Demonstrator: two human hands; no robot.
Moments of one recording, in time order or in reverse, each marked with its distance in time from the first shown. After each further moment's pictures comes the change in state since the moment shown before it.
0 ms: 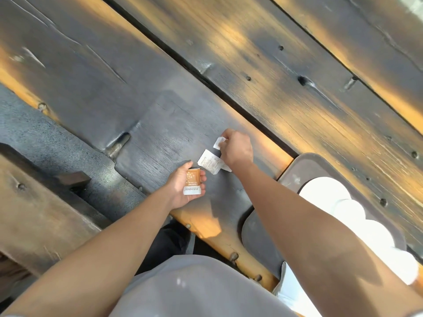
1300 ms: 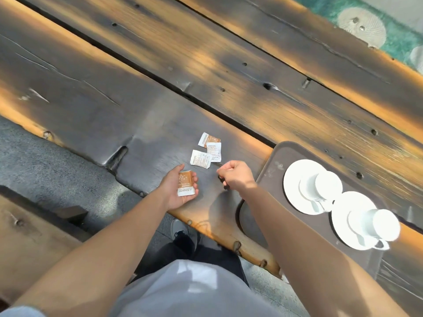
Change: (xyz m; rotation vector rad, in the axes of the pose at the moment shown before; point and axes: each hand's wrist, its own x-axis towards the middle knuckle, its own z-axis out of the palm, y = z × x) left_hand -0.026 -0.012 -0.010 -0.021 -0.114 0.027; right_hand -0.105 0.037 -0.004 0.635 -0.103 0.318
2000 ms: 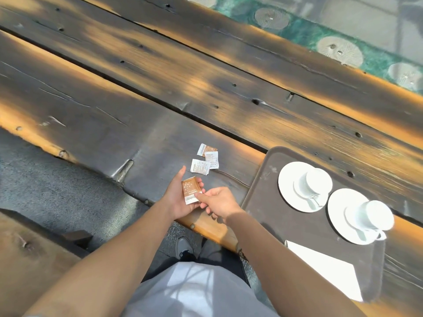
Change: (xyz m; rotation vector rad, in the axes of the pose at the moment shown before) left_hand -0.037 -0.023 0.010 0.039 -0.159 0.093; right_hand -0.085 0.015 0.036 0.189 -0.199 0.019
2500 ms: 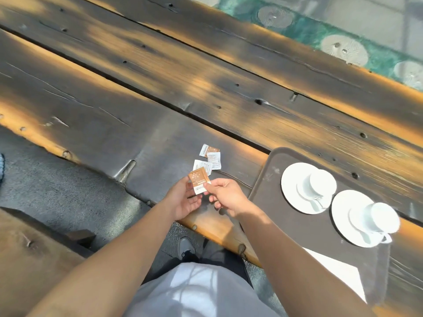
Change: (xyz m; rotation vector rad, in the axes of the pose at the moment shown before) left_hand 0.004 -0.002 -0.001 0.189 0.211 0.054; right_hand 0.005 -0.017 -0.017 0.223 -0.059 -0.037
